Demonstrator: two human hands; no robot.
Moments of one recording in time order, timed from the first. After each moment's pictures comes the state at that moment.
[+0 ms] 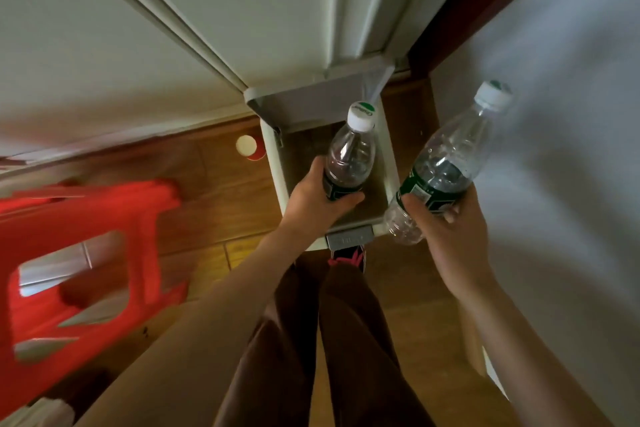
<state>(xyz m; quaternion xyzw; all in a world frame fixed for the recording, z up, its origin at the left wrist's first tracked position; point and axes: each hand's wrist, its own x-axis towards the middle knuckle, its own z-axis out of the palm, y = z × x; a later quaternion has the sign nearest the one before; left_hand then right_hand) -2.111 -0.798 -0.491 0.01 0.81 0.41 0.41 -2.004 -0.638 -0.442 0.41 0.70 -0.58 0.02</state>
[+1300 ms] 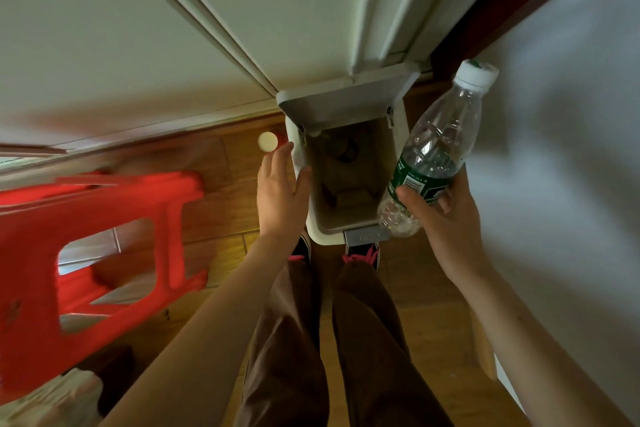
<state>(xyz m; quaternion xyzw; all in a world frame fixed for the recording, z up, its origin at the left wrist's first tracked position) -2.119 -0.850 -0.483 -0.02 0.92 0.36 0.15 -2.031 -0.652 -0.424 0.34 0.68 -0.65 0.07</state>
